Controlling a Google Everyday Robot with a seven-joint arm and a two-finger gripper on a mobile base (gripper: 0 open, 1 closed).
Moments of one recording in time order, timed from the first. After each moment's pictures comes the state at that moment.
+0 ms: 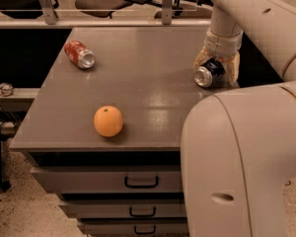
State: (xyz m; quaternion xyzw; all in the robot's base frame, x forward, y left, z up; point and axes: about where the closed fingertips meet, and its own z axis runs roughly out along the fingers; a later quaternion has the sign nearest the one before) arm 0.688 -0.228 0.827 0.31 0.95 -0.02 0.06
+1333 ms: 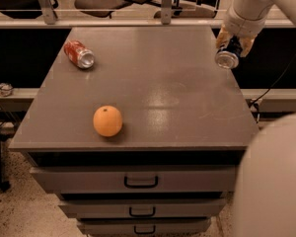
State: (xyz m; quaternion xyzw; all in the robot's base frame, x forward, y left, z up) arm 0.708 -0.250 0.912 0.22 0.95 0.02 0.24
